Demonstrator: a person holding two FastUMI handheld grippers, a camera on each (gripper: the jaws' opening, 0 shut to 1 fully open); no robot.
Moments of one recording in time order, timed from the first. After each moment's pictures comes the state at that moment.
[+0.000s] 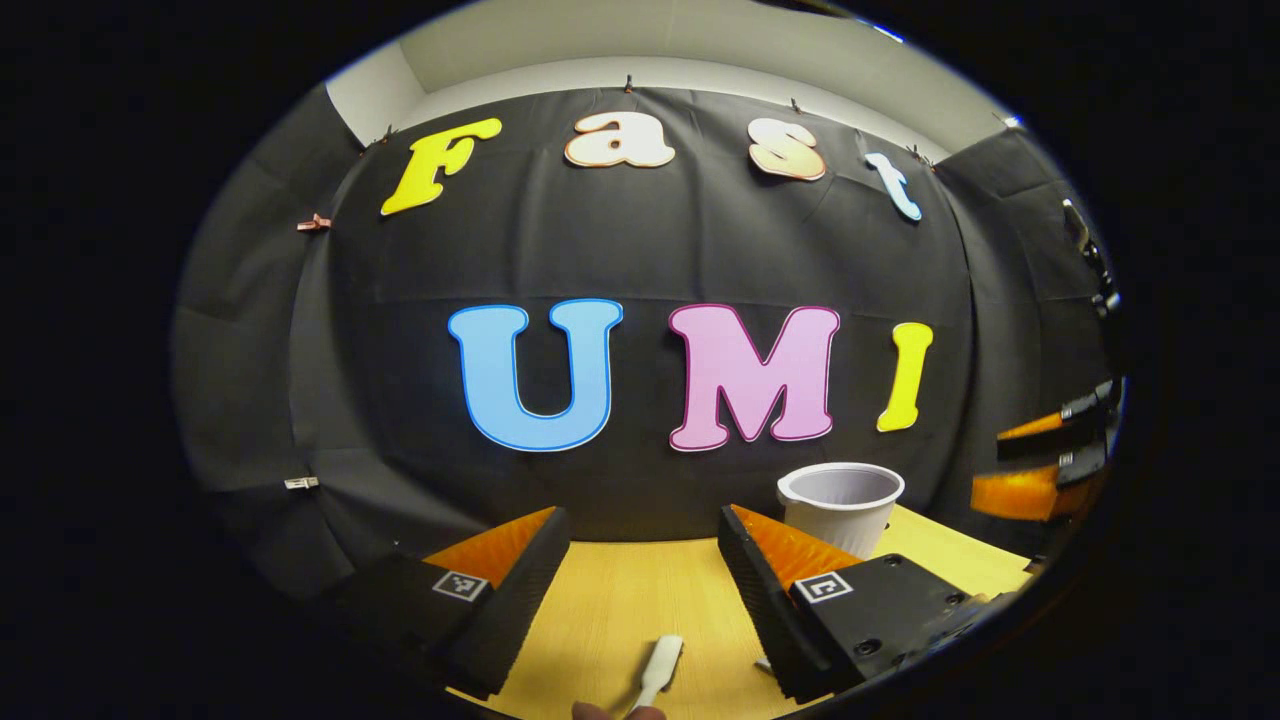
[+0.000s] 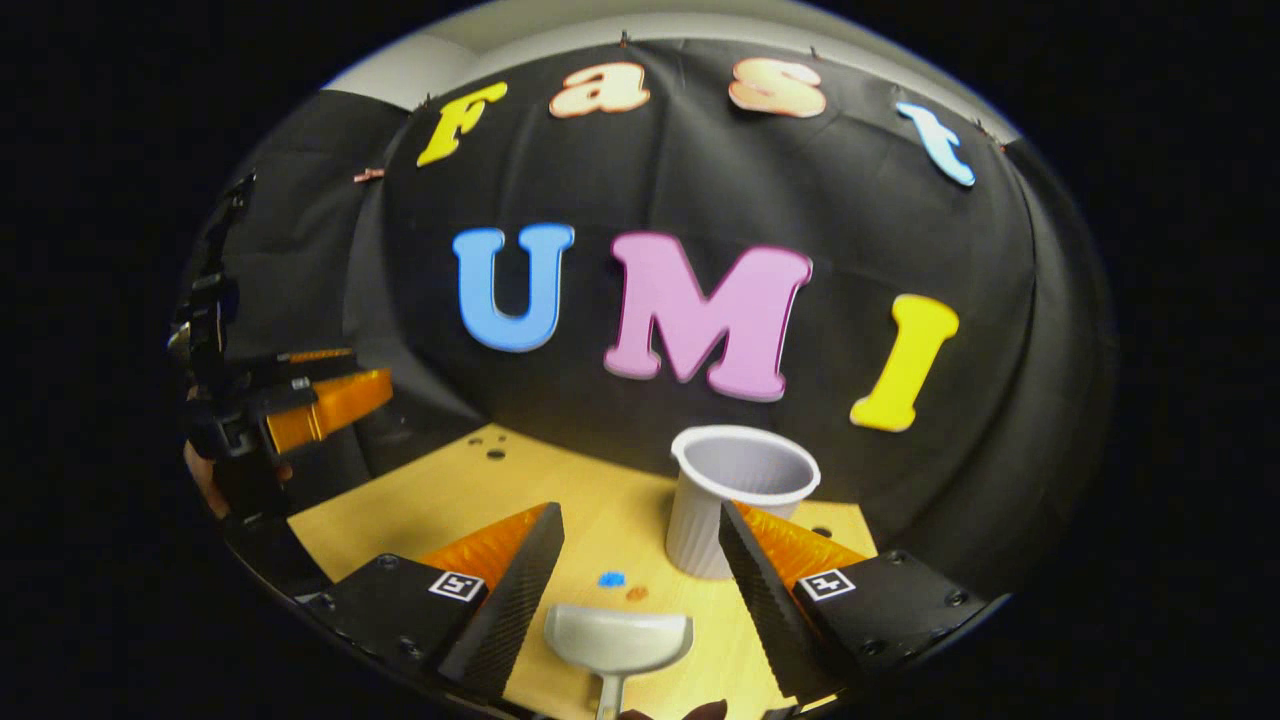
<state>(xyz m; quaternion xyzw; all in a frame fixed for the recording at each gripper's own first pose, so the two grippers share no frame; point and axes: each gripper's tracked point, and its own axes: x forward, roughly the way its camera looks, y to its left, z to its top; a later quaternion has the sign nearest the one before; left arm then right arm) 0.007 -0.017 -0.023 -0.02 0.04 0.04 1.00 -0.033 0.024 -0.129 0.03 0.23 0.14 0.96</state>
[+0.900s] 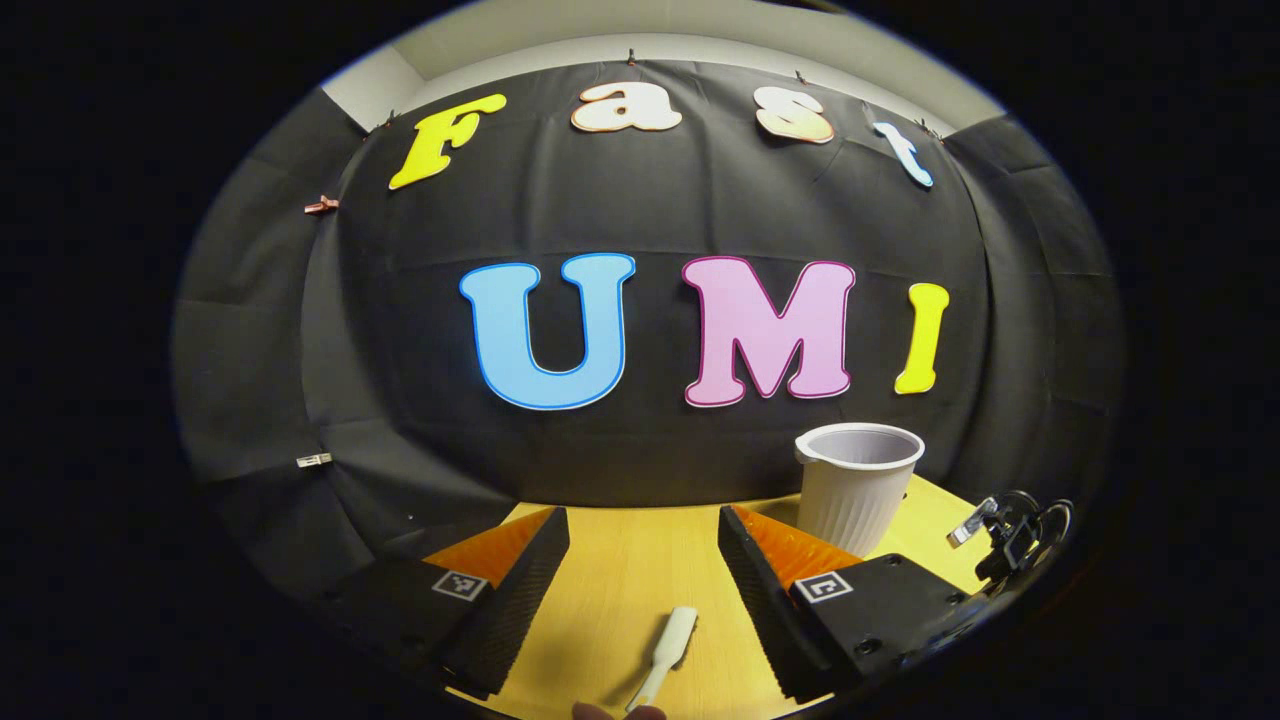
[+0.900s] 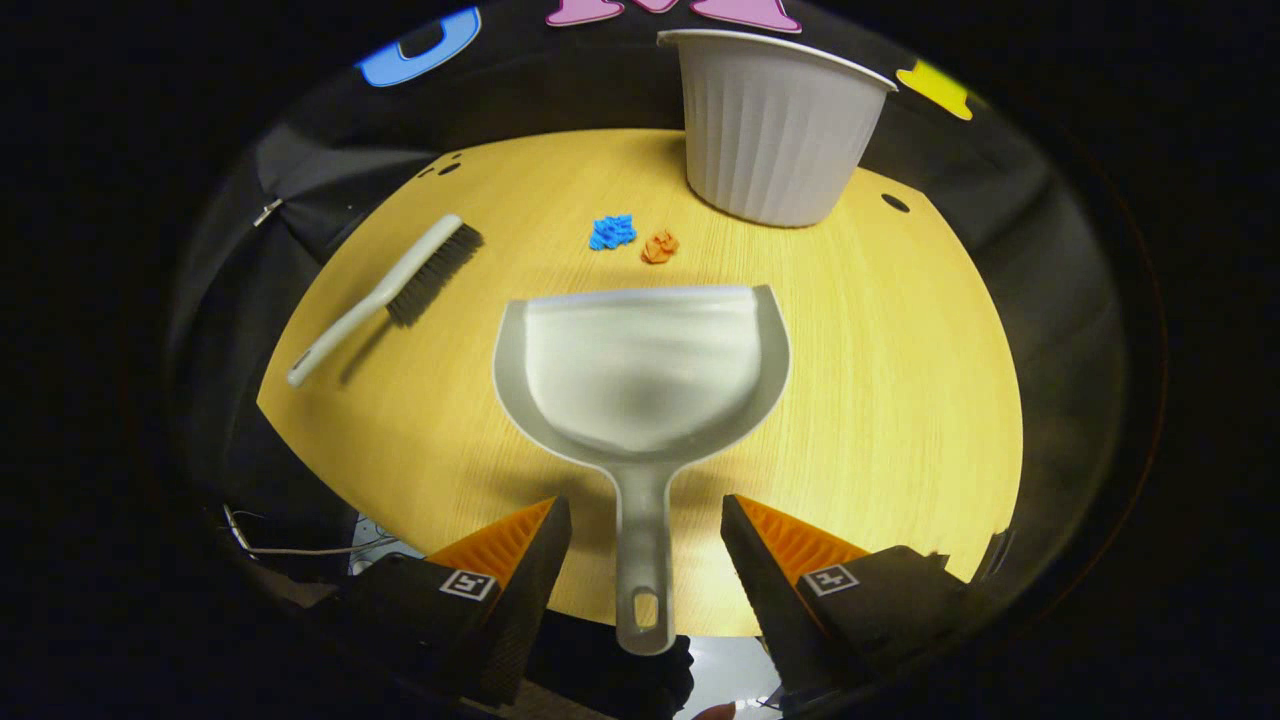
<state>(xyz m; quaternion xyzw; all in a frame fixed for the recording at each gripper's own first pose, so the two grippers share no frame) -0.001 -0.009 -0.064 0.00 0.08 0.06 0.99 -0.152 0.067 -0.419 0.07 0.62 0.13 0.77</state>
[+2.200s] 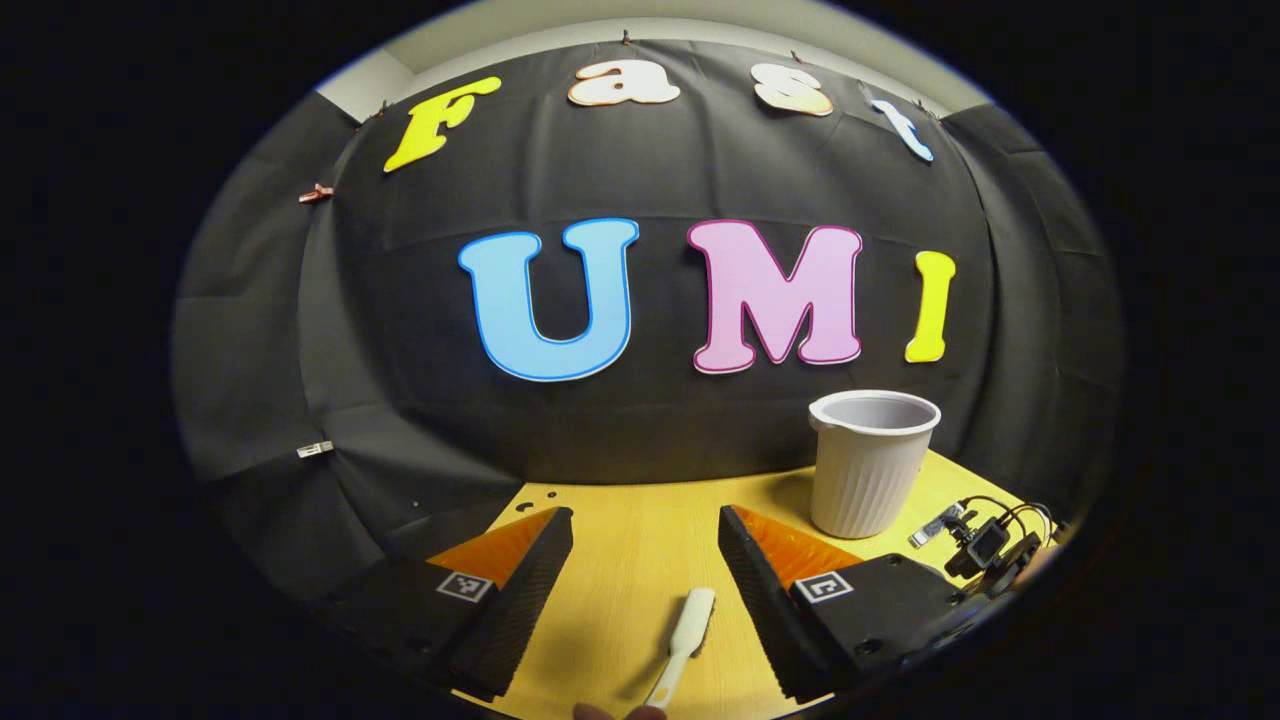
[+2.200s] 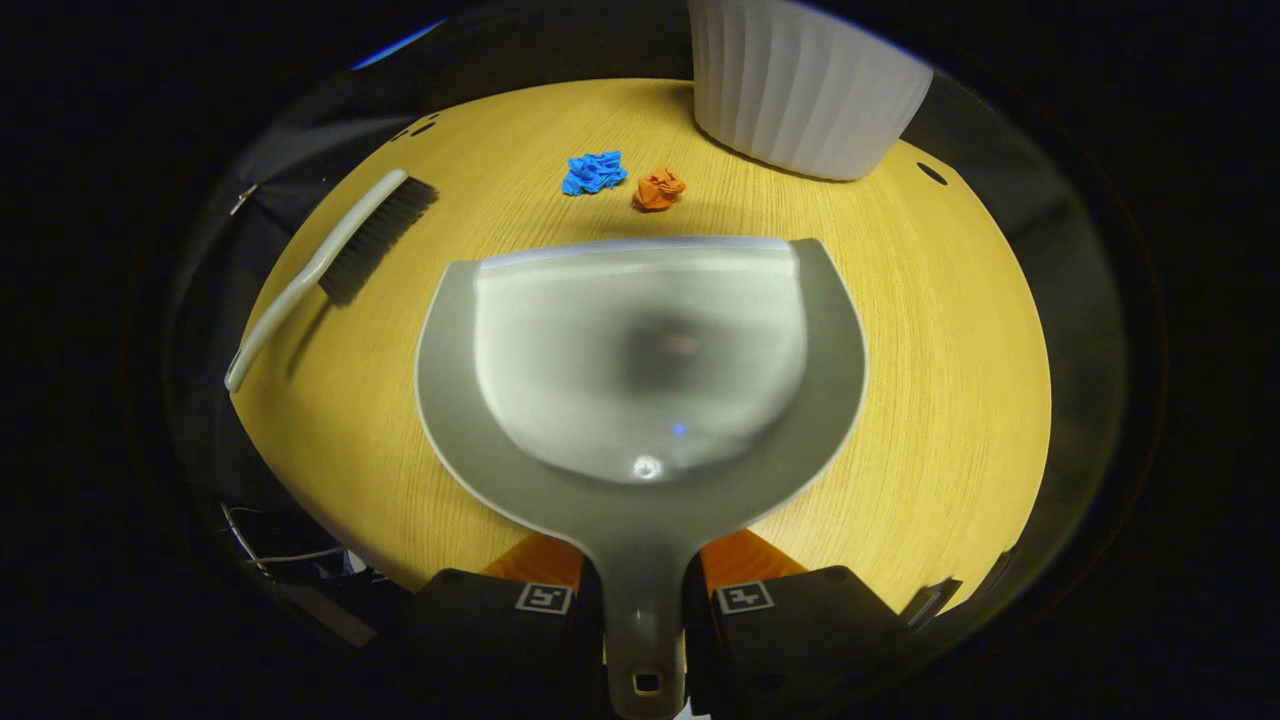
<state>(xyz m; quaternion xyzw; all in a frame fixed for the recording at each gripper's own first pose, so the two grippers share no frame) 0.012 0.000 -0.113 0.00 0.13 0.06 0.99 -0.133 0.073 -0.472 0.05 0.65 0.14 0.74</state>
